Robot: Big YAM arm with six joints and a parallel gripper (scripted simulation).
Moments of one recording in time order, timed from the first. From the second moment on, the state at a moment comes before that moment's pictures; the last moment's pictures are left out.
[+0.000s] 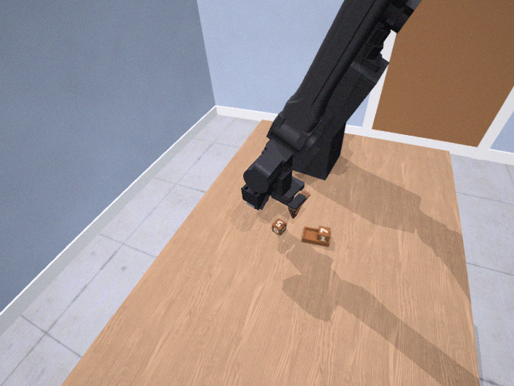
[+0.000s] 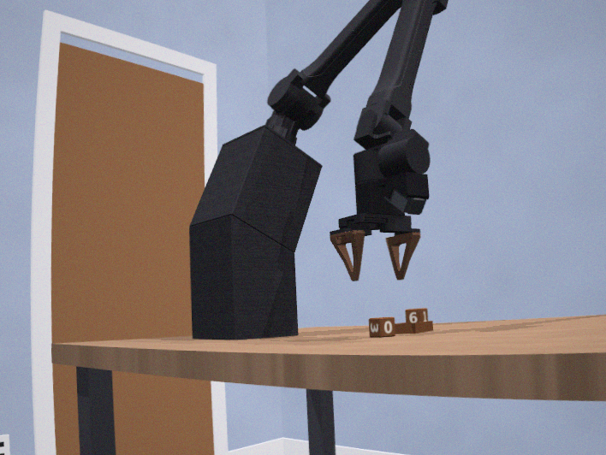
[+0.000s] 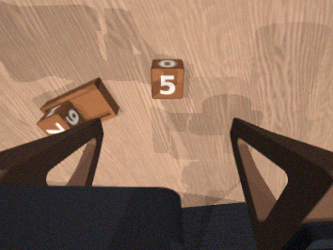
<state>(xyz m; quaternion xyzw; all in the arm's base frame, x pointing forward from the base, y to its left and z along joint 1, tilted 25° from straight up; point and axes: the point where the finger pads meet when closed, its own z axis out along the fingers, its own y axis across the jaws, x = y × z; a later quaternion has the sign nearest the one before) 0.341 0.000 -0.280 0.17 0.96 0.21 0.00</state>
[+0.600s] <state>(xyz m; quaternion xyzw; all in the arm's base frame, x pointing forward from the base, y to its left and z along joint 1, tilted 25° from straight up) 0.342 0.000 -0.280 0.17 0.96 0.21 0.00</state>
